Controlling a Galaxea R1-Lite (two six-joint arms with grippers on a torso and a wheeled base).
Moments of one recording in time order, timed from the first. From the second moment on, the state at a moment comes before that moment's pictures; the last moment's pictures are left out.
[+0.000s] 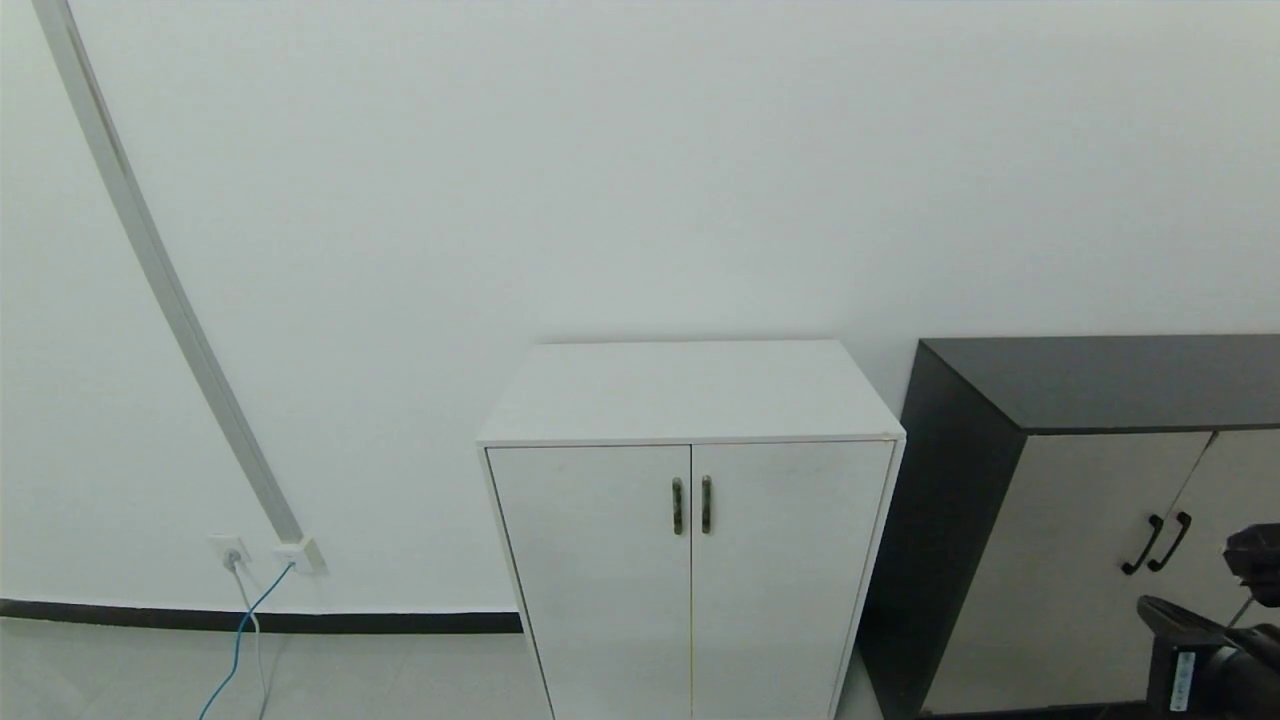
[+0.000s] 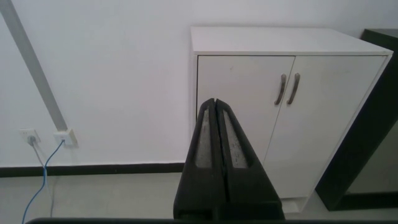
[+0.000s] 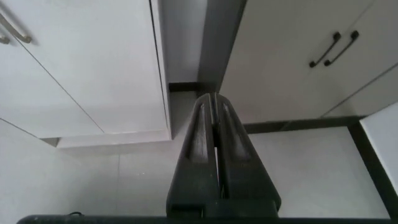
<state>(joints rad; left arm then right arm) 0.00 0.00 0.00 0.00 0.00 -0.02 0.31 1.32 0.00 -0.93 -0.41 0.08</state>
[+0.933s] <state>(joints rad) 0.00 0.00 0.00 0.00 0.00 -0.02 0.31 0.82 0.00 -0.37 -0.17 0.08</state>
